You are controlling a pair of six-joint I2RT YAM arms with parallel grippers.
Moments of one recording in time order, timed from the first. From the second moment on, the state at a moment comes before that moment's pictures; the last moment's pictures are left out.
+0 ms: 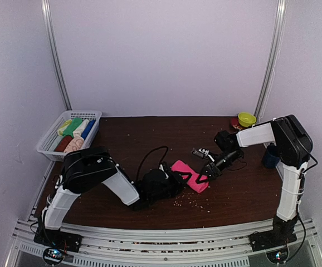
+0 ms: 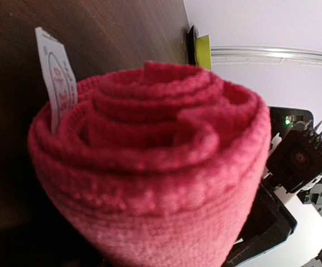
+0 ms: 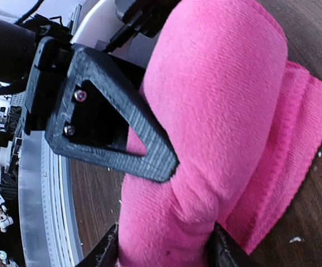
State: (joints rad) left arm -1.08 2.35 1.09 1.09 -0.13 -1.50; right arm 0.38 2.00 1.21 -0.69 -0.95 -0.58
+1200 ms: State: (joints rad) left arm -0.61 1.67 0.95 0.02 0.54 -0.47; right arm 0.30 1.77 1.15 -0.72 -0.61 -0.62
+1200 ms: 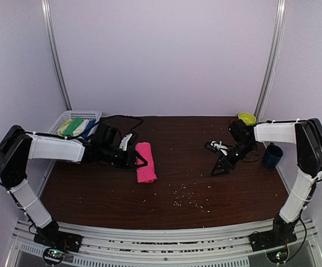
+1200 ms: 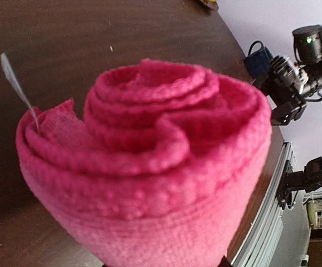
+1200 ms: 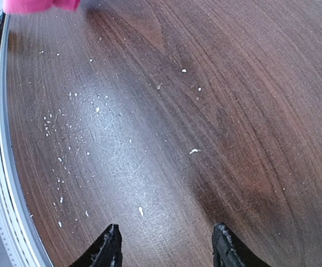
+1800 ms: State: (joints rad) left arm -0.11 1.33 1.24 -0.41 0.06 -0.15; right arm 0.30 1.77 1.15 -0.70 -0.60 -0.62
